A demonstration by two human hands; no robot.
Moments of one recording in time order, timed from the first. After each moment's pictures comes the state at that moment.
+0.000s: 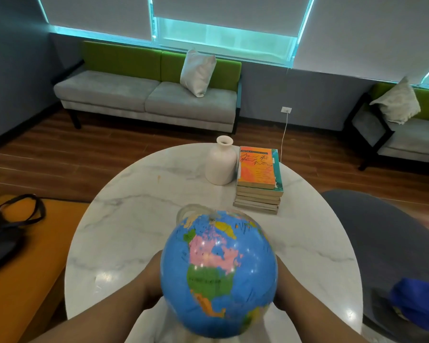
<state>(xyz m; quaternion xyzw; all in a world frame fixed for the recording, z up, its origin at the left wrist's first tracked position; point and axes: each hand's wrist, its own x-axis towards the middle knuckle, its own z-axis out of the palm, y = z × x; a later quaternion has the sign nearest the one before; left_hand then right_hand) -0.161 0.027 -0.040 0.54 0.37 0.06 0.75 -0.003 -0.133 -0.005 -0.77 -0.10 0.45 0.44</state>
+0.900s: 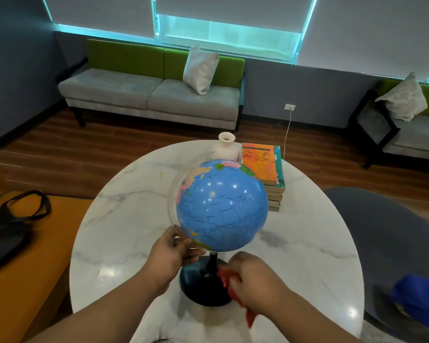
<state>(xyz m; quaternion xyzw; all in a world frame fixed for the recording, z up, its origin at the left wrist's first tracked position) -0.141 0.024 -0.038 0.53 0.39 0.18 0.73 -0.018 -0.128 -0.036 -0.82 -0.50 0.25 0.14</state>
